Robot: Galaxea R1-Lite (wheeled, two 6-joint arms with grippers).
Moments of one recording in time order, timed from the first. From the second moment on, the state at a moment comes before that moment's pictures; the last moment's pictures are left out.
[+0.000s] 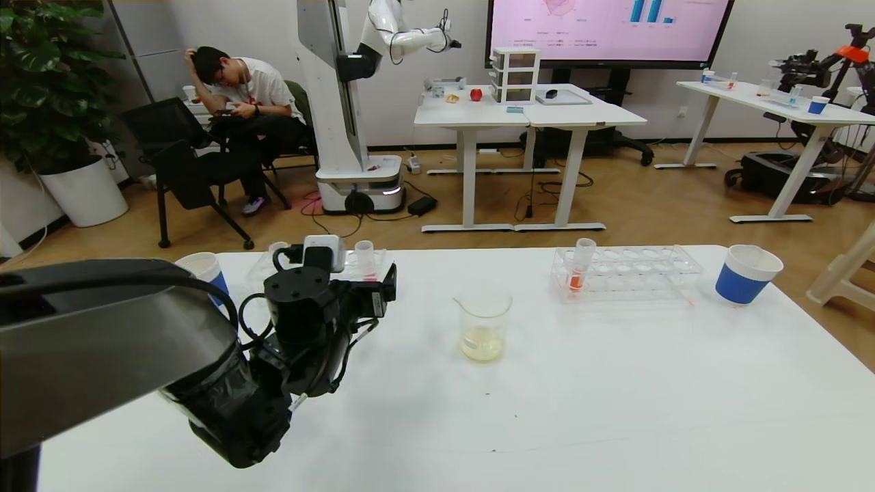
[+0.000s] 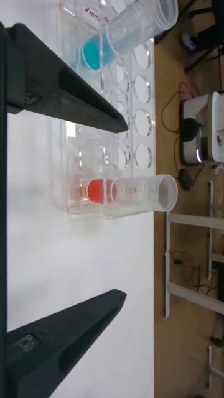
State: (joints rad) left arm -0.49 2.15 -0.70 -1.43 0.44 -0.06; right arm 0.01 0.00 0.00 0.01 0.02 -0.06
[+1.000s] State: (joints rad) left arm -0.42 2.38 -1.05 -1.36 0.41 -0.02; right arm 0.01 0.00 0.00 0.01 0.02 -0.07
